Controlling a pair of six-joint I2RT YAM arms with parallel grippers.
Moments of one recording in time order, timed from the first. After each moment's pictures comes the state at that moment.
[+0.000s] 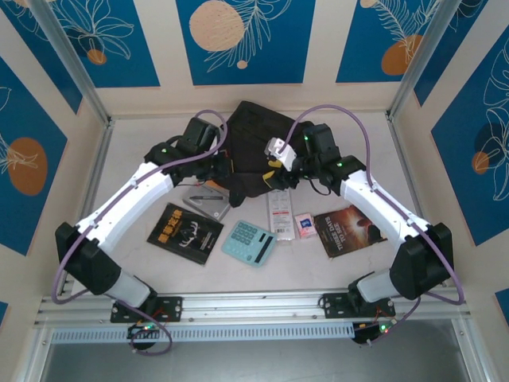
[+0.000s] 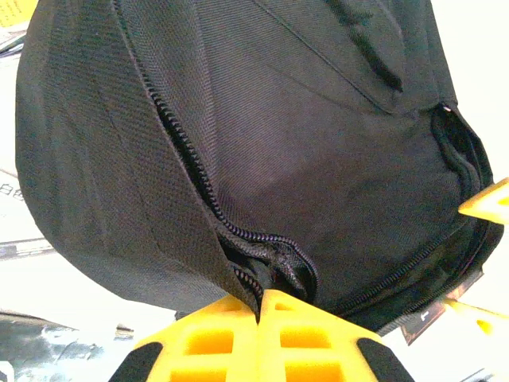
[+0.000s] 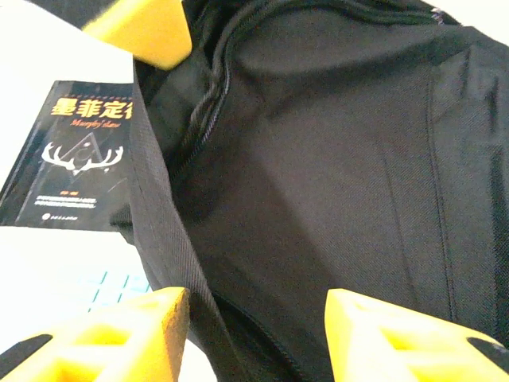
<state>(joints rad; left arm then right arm) -0.60 1.50 1.50 -0.87 0.10 -0.61 0.45 1.42 1.20 -0.50 -0.55 -0.54</state>
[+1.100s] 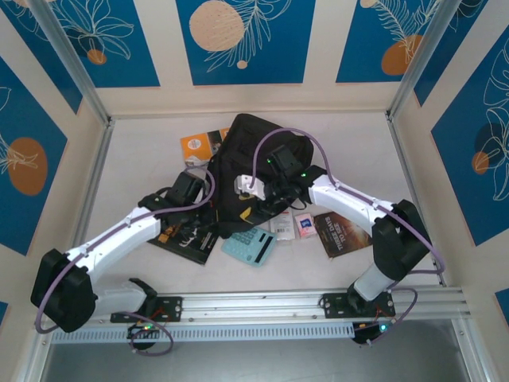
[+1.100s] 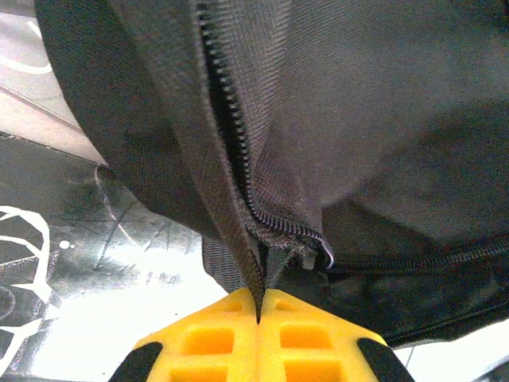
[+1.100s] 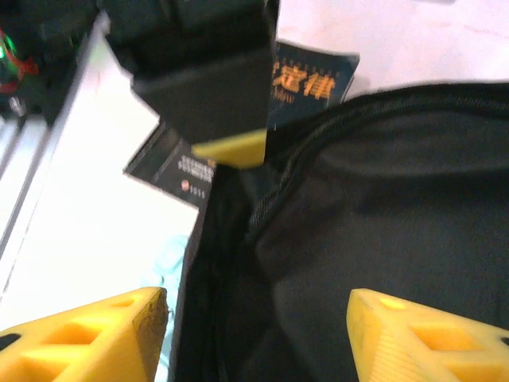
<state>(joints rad) -0.58 1.22 0.83 -0.62 0.16 -0.67 0.66 1.60 1.17 -0.48 -0.71 -0.69</state>
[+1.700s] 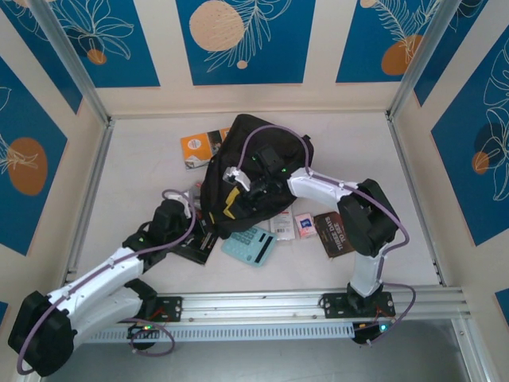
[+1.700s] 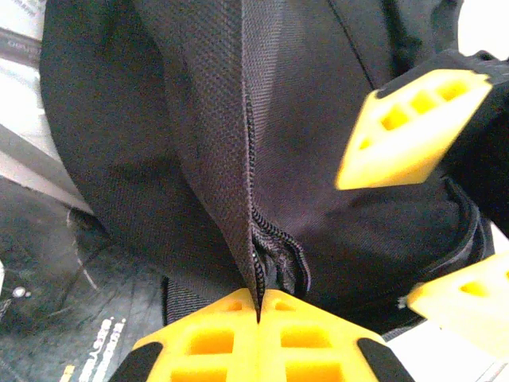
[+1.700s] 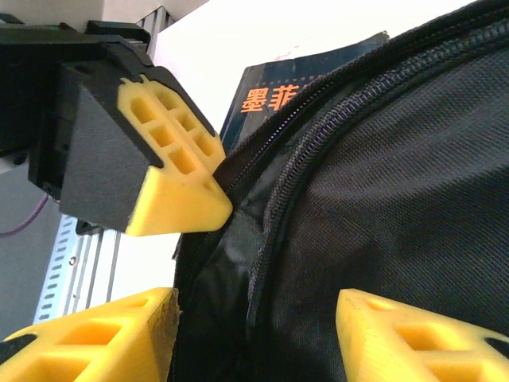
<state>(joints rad) -0.58 0.89 0.41 -0.11 0.13 -0.82 0.67 1.86 1.30 -0.39 -0.90 -0.28</state>
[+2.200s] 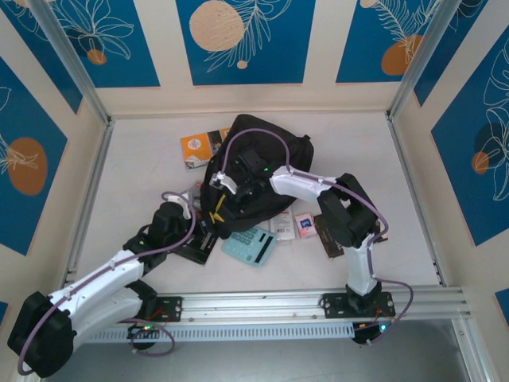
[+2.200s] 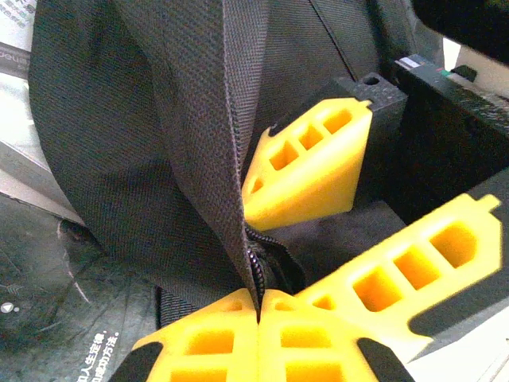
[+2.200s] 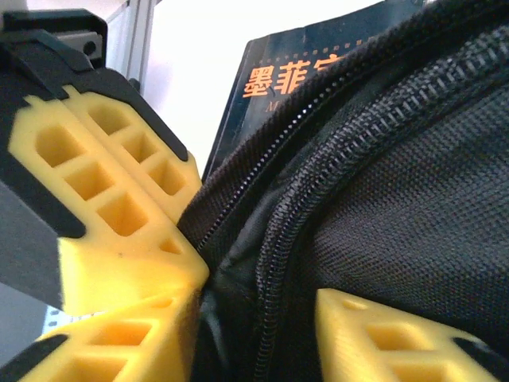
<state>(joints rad) -0.58 0.88 0.37 -0.04 0.13 -0.82 0.73 2.01 1.44 -0.49 -0.89 -0.26</state>
